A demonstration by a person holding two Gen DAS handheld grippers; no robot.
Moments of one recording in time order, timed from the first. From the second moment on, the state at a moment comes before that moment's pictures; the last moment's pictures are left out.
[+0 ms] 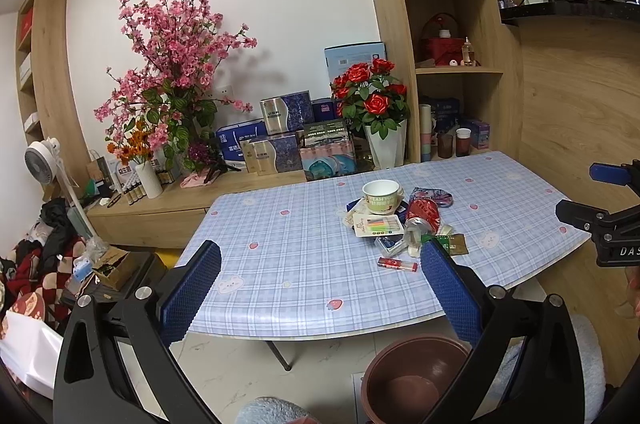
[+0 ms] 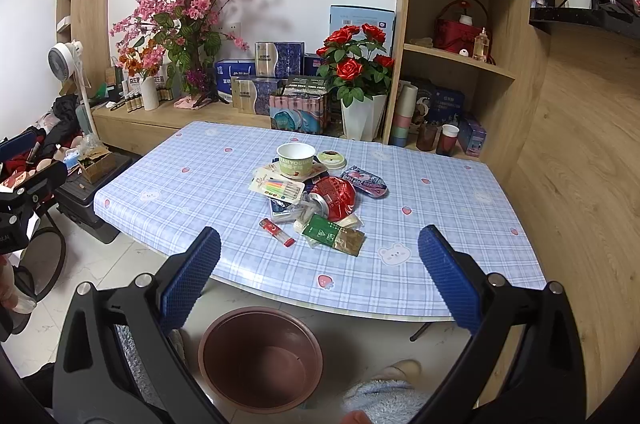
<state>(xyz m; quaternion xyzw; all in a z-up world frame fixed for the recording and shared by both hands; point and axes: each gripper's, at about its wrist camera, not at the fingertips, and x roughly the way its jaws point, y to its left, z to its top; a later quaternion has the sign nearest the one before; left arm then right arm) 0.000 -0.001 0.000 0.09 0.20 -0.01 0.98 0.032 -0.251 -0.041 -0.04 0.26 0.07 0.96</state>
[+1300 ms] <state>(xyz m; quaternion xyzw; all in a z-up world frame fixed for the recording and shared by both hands) -0.003 0.005 -0.007 0.09 0.20 -0.02 0.97 0.030 -0.251 -0.046 -0.05 0.26 0.07 0.96</state>
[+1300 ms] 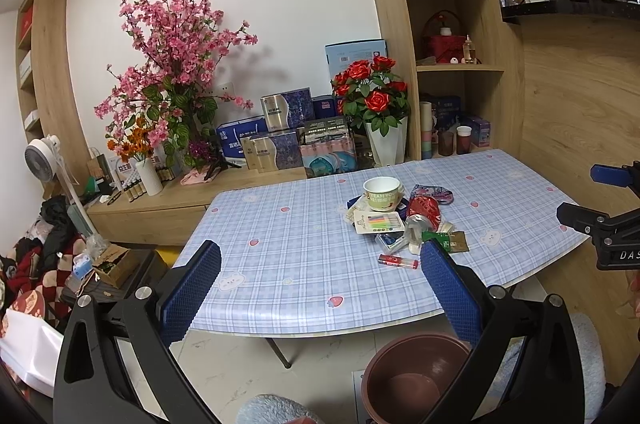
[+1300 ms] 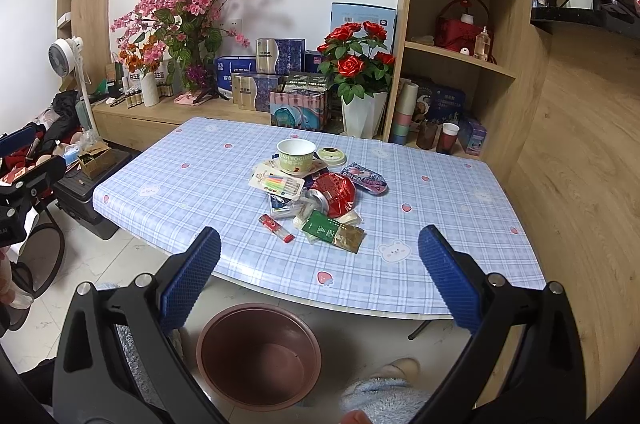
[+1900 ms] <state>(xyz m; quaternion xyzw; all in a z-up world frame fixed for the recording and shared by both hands) 0.005 0.004 -0.023 0.09 0.21 -0.02 0.97 0.033 -0.257 -0.047 -0.04 0.26 0.07 0.96</state>
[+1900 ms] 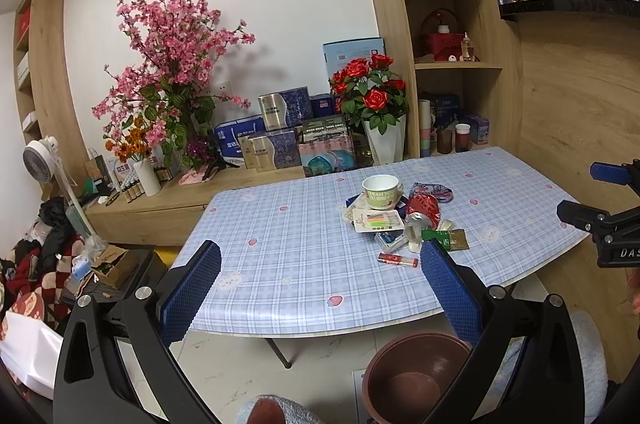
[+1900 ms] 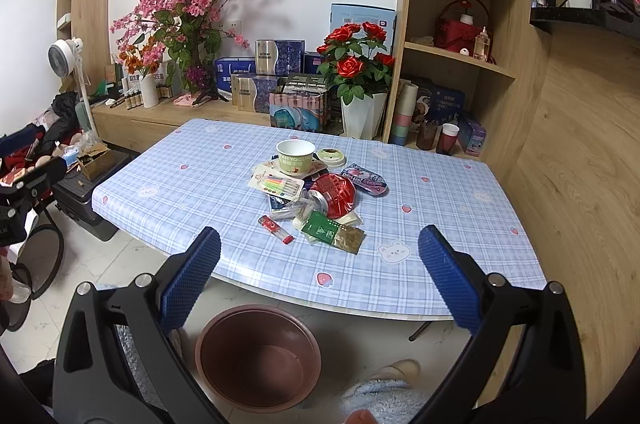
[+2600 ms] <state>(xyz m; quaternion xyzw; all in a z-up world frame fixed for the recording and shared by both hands) 0.105 0.002 -0.105 0.08 0.29 -0.06 0.95 0.120 -0.275 -0.123 -0.05 0.33 0.04 0.94</state>
